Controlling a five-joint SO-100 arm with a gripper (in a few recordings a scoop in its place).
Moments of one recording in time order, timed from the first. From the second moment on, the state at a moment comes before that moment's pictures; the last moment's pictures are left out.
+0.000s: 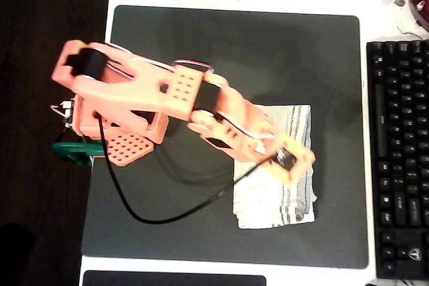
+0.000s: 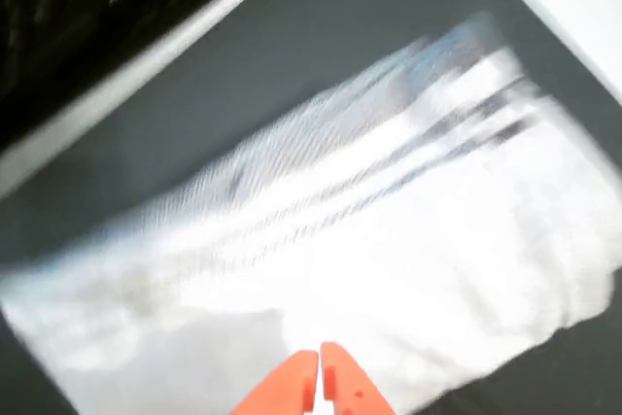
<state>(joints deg) 11.8 131.5 138.9 49.5 -70.1</state>
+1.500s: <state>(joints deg) -1.1 185.3 179.6 71.9 -80.6</state>
